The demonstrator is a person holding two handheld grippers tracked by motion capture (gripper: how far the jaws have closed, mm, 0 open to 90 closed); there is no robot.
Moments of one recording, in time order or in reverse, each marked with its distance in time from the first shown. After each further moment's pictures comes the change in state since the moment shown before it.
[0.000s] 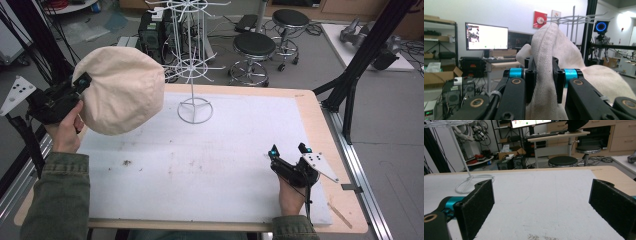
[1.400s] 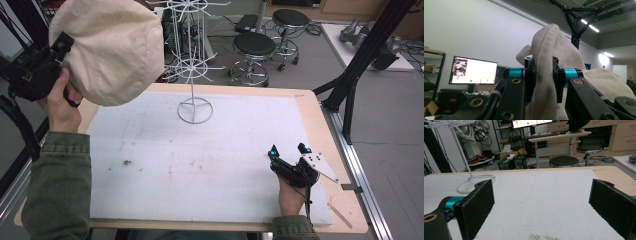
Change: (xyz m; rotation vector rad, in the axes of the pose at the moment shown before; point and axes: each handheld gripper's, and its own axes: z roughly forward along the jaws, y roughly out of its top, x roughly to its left) left arm -0.012 0.063 0.024 -0.293 -0.068 -0.103; right arm 0.001 0.000 -0.001 0.004 0.010 0.005
